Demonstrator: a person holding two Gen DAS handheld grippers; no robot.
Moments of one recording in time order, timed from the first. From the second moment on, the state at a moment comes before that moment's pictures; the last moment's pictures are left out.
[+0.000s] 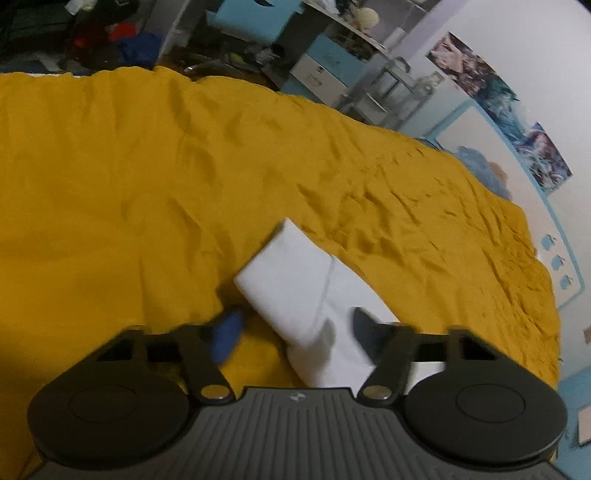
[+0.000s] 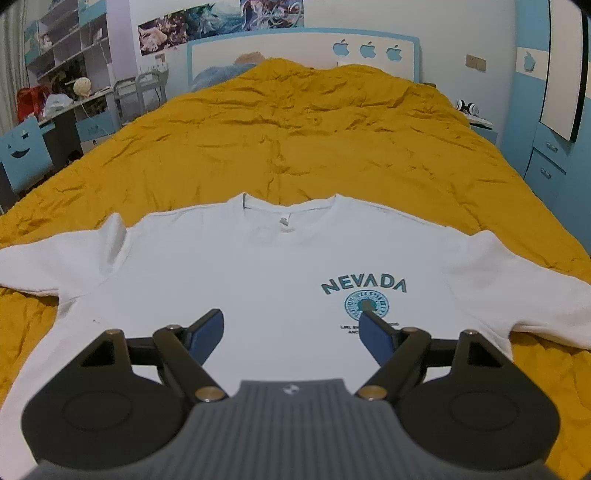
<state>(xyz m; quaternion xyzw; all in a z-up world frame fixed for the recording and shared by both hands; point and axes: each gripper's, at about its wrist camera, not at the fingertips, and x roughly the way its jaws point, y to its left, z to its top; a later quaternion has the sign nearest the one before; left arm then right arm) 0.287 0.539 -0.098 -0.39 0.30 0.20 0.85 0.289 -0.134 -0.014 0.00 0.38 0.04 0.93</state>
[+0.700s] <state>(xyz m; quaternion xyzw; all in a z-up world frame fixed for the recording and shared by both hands) 0.329 0.221 0.202 -0.15 0.14 -0.02 0.98 0.294 -0.216 0.011 0.01 0.38 0.05 0.92</state>
